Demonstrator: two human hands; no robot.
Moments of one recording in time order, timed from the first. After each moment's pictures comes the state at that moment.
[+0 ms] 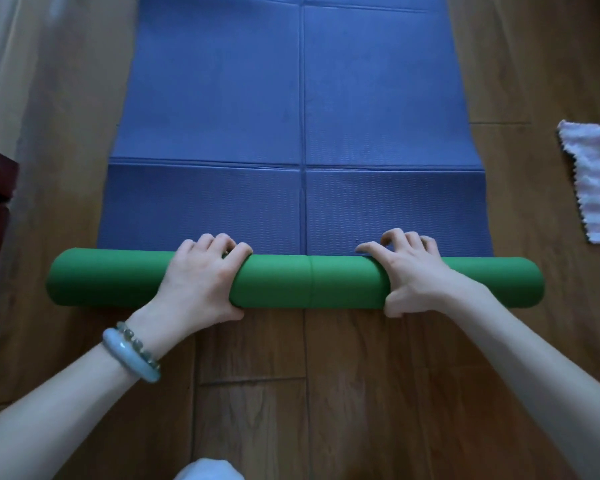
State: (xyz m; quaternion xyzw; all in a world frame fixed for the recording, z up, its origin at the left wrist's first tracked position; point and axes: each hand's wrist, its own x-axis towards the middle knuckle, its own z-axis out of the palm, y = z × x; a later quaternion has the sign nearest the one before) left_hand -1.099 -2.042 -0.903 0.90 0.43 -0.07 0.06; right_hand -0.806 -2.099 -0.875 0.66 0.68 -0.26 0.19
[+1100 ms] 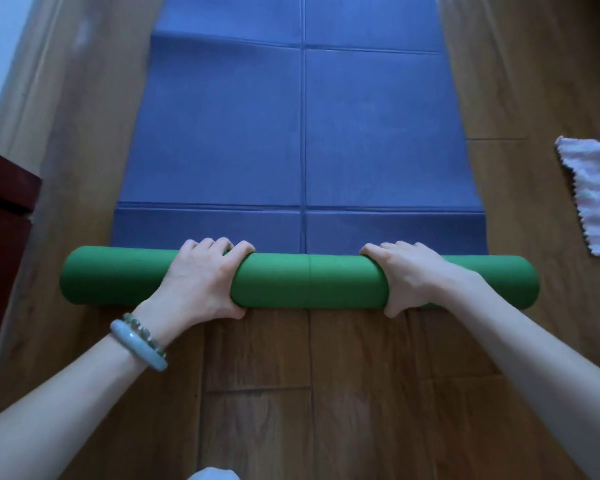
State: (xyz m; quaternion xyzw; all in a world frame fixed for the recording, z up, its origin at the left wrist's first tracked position) left_hand -1.105 -2.026 -0.895 0.89 0.44 -0.09 0.07; right_hand -0.806 -2.076 -0.872 0.61 0.72 -0.26 0.23
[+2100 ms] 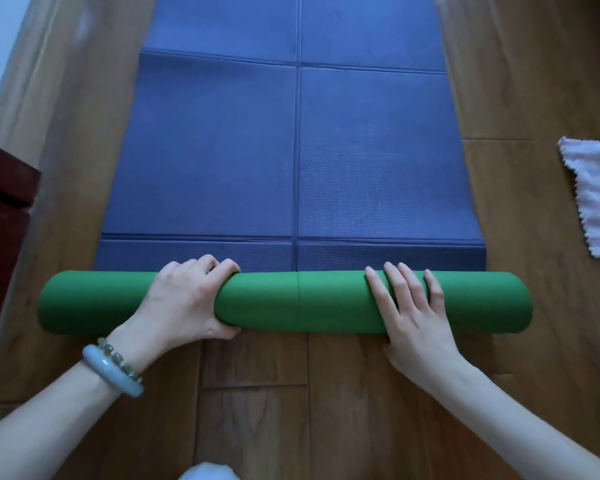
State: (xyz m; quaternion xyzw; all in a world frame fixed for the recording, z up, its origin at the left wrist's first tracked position) left_hand -1.123 -2.050 -0.888 0.87 0.46 -0.12 0.14; right_hand -0.826 -2.172 -0.899 0.68 0.73 -0.06 0.08
